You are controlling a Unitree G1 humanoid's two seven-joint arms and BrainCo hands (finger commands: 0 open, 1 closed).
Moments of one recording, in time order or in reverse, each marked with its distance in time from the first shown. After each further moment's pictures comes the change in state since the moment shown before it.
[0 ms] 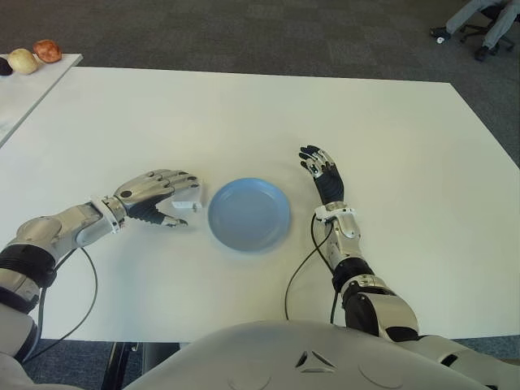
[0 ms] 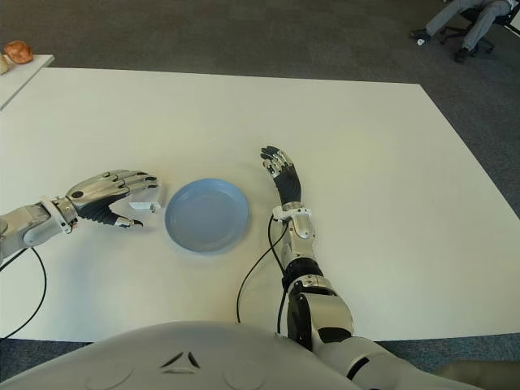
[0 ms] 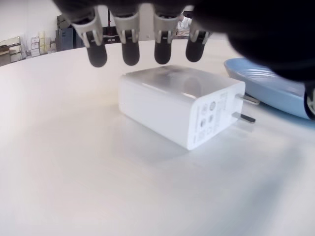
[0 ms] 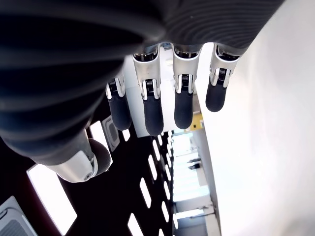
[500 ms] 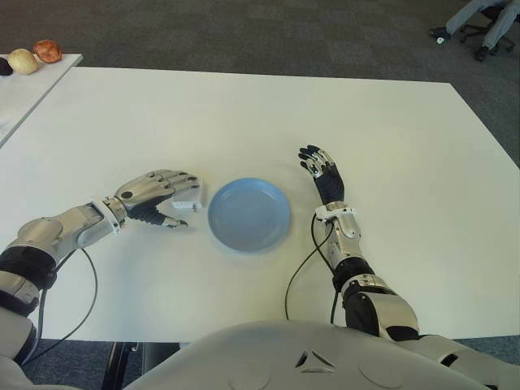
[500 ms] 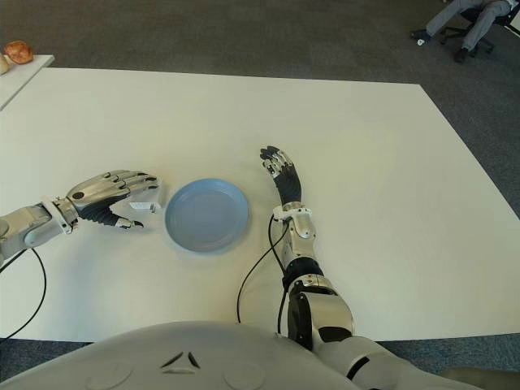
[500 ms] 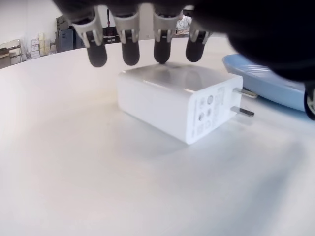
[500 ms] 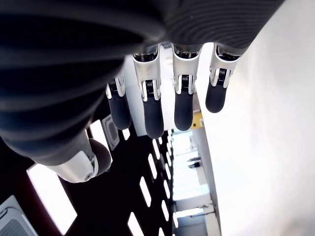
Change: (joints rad) left arm 0.010 0.000 0.009 -0.026 0.022 0.036 -0.002; right arm -0.003 -0.003 -0.005 0.005 0.000 0.000 0.011
